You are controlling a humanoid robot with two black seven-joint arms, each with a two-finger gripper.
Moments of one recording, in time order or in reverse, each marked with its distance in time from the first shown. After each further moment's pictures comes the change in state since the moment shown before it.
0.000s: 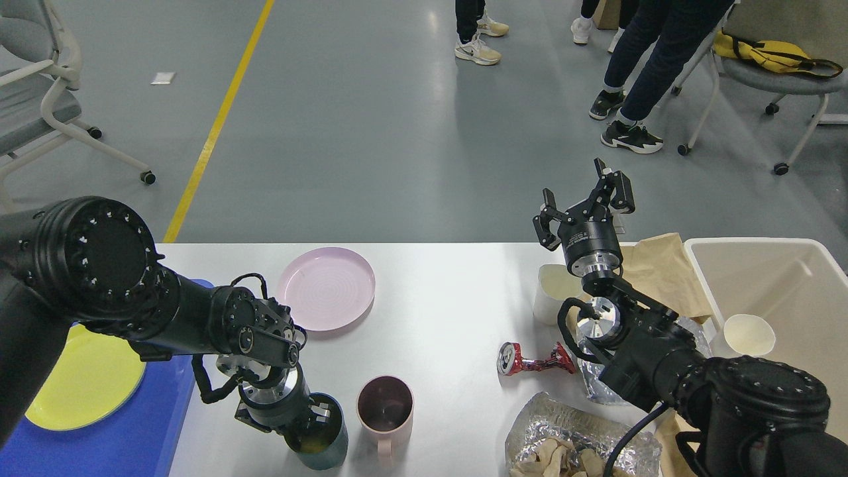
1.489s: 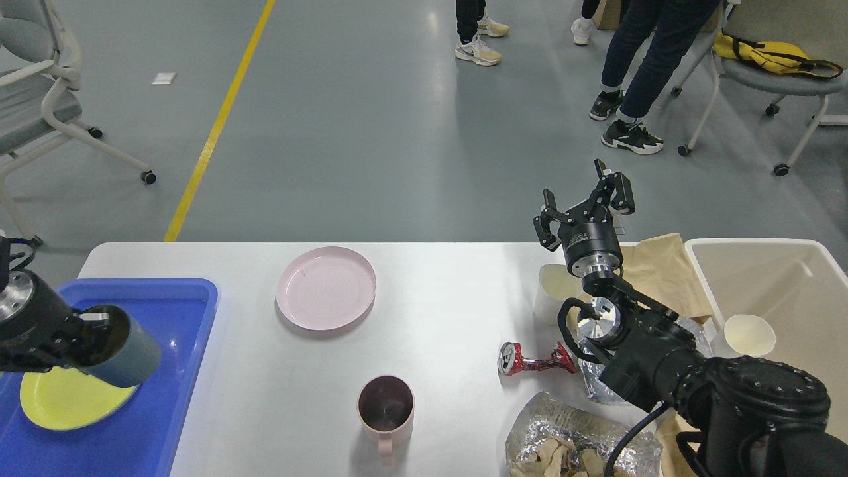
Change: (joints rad) left arm -0.193 0.801 -0.001 0.009 0.178 -0.267 -0.014; right arm -0.002 -0.001 -0.001 0.000 0.000 0.000 0.000
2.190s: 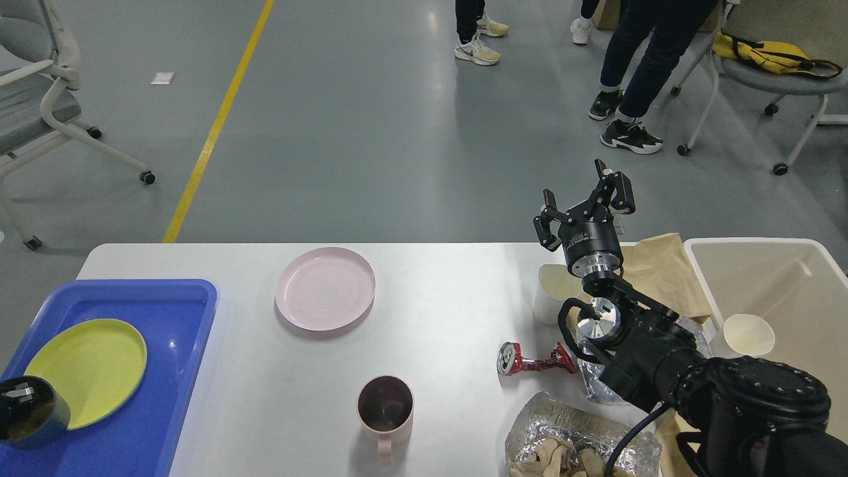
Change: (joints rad) left arm 0.419 0.011 -0.017 0.219 0.003 0.301 -0.002; right arm 0.000 0.000 0.001 0.000 0.000 0.000 0.000
